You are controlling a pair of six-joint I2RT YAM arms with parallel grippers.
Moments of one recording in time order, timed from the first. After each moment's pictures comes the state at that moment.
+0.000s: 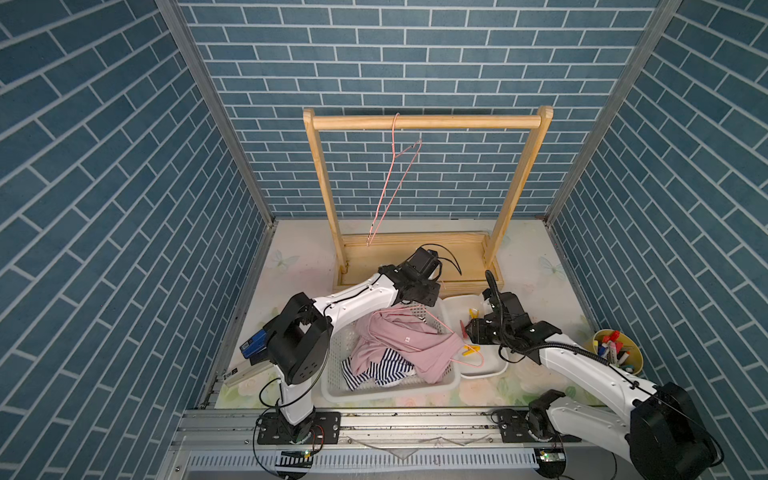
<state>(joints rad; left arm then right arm) -0.82 1.84 1.41 -0.50 0.02 -0.37 0.53 1.10 0.53 -0.40 -0.10 0.45</state>
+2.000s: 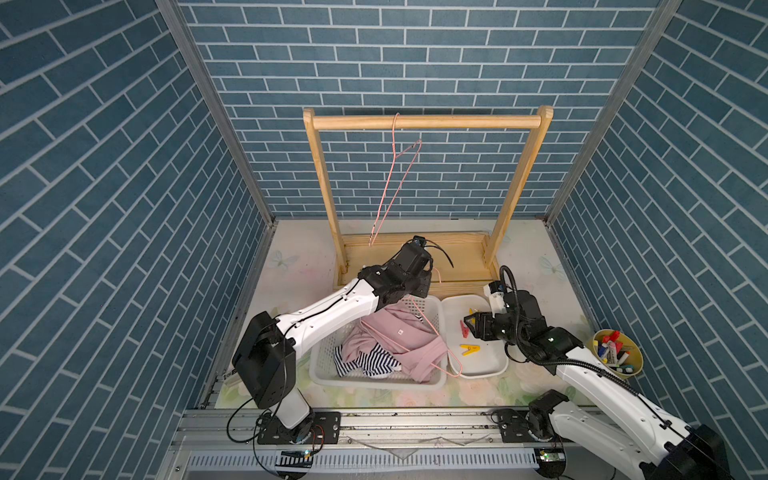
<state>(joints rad) -0.84 1.60 1.35 -0.49 -0.21 -0.38 0.53 0.87 0.56 -0.42 -0.20 0.44</state>
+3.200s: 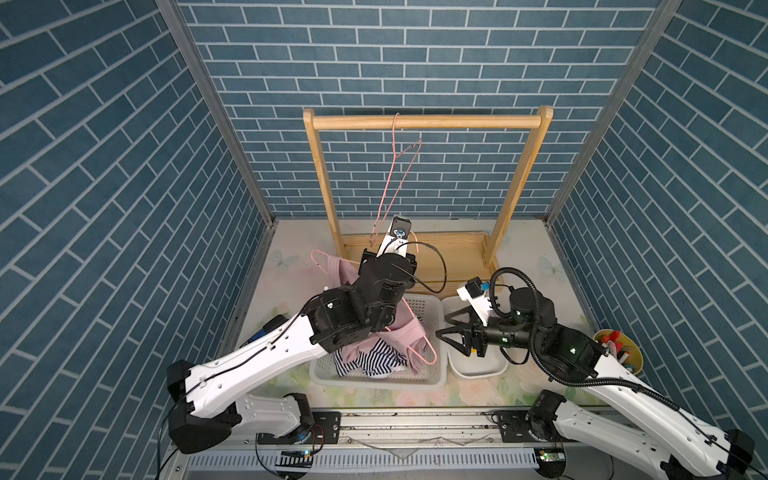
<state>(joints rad) -1.10 1.25 1.42 -0.39 -0.95 0.01 0.86 0.79 0.79 -0.38 -0.49 0.31</state>
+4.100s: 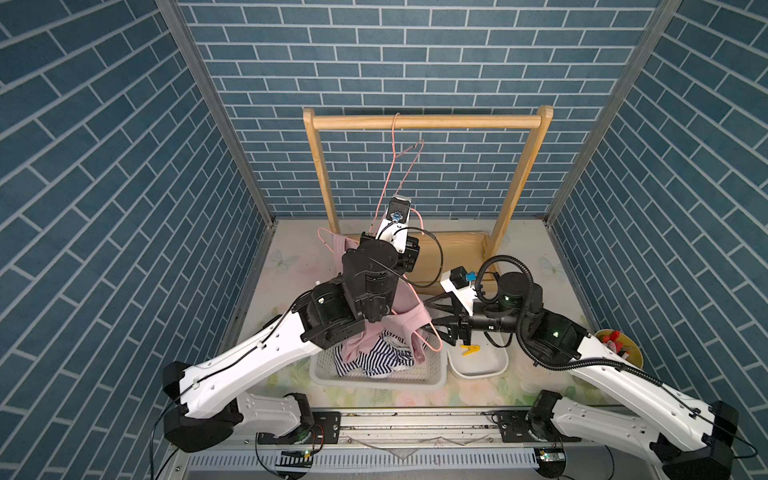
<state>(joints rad) -1.10 1.26 1.52 -0.27 -0.89 0.12 0.90 0.98 0.93 -0.23 -0.54 0.14</state>
